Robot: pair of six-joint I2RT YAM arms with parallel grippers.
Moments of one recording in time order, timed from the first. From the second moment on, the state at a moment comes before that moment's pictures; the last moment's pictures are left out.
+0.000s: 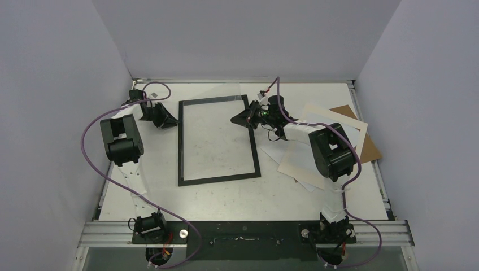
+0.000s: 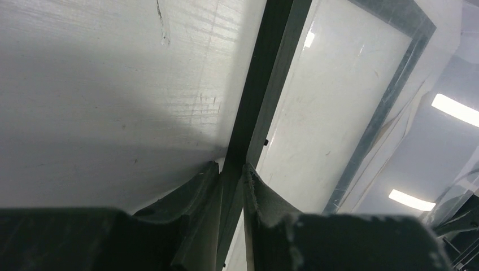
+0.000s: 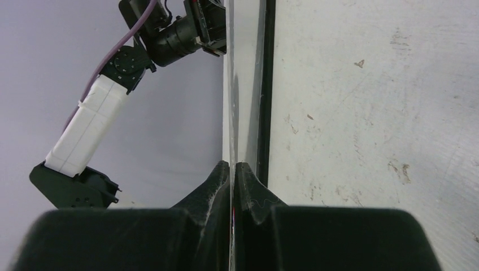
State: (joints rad) left arm 0.23 2.29 1.67 -0.53 0.65 -0.44; right arm 0.44 2.01 1.23 0.43 -0.69 1.16
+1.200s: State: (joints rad) left arm 0.23 2.30 1.68 -0.54 0.66 -0.44; right arm 0.45 2.01 1.19 0.40 -0.67 1.08
